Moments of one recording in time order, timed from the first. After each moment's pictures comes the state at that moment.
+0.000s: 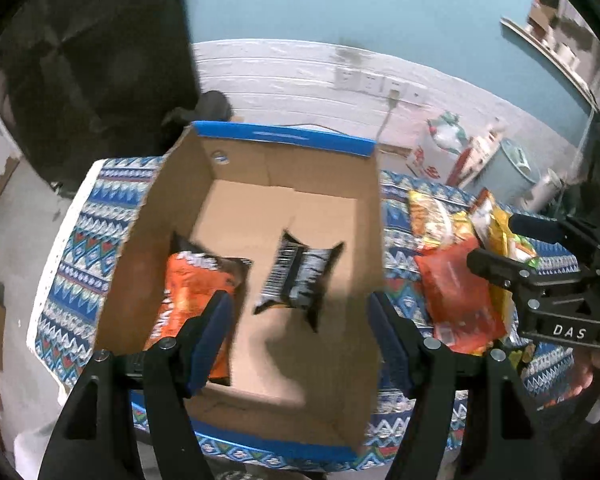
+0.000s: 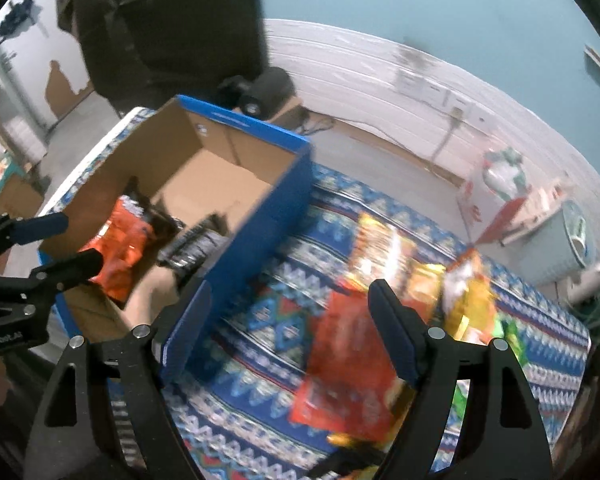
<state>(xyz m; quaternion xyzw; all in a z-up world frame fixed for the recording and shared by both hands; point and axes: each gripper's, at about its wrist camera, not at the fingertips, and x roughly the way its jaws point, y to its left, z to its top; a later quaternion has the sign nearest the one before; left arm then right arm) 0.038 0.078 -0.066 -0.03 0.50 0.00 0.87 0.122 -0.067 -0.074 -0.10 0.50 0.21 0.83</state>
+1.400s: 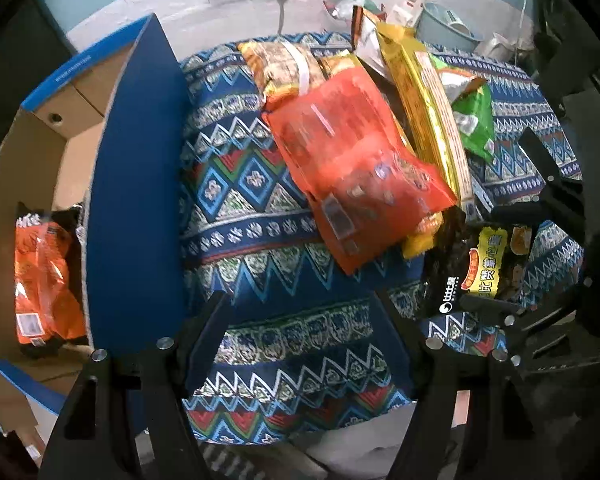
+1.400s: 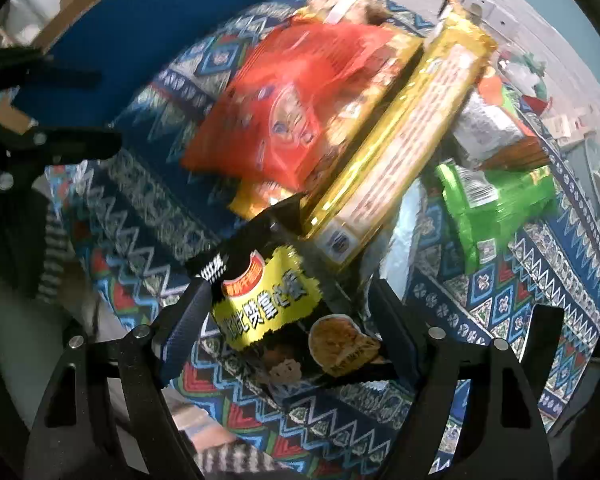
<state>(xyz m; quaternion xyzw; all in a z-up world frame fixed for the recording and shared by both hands) 0.011 -0.065 -0.161 0.08 0.61 -0.11 0.78 0.023 -0.191 -0.193 -0.19 0.61 0.26 0.72</state>
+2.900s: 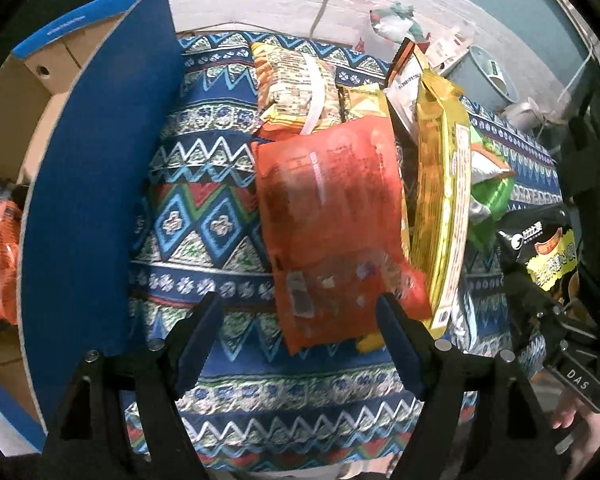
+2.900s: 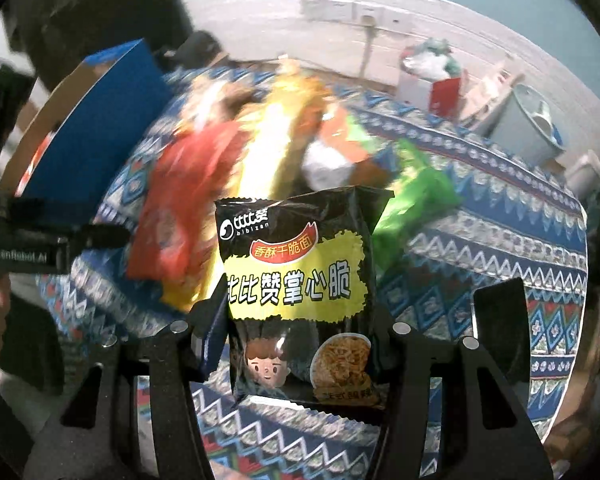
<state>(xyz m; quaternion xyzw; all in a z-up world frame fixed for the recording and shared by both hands) 0.082 -0.081 -0.170 -0.06 0.64 -0.06 0.76 0.069 -0.262 -0.134 -0.04 0.56 0.15 0.82</state>
